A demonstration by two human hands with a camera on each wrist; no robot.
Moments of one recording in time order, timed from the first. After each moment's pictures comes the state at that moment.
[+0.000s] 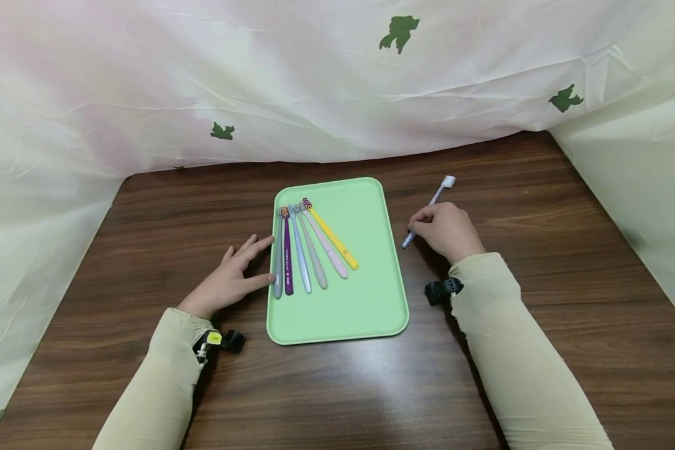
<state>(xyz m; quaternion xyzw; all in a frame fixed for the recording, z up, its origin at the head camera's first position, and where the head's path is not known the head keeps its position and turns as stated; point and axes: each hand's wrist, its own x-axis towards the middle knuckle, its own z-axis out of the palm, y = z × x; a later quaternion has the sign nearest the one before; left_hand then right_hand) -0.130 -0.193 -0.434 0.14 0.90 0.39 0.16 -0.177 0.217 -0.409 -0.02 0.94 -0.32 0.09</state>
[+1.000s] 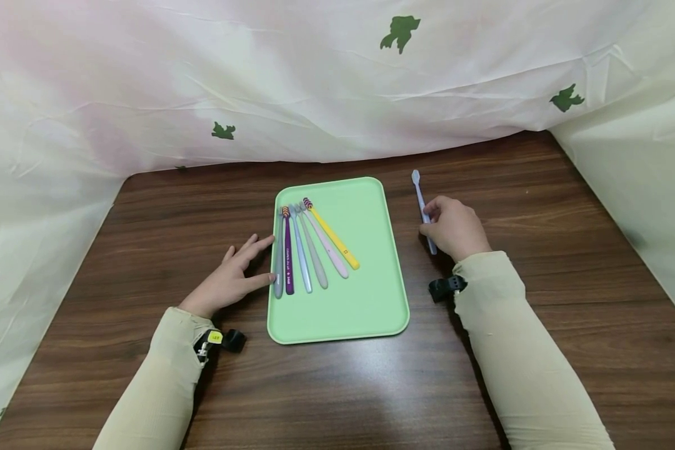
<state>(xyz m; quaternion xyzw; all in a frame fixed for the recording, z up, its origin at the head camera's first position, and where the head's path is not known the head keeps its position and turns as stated) -0.130 -0.193 -0.434 0.14 0.90 0.38 0.17 -0.179 0.220 -0.407 0.02 0.95 -0.30 0.08</state>
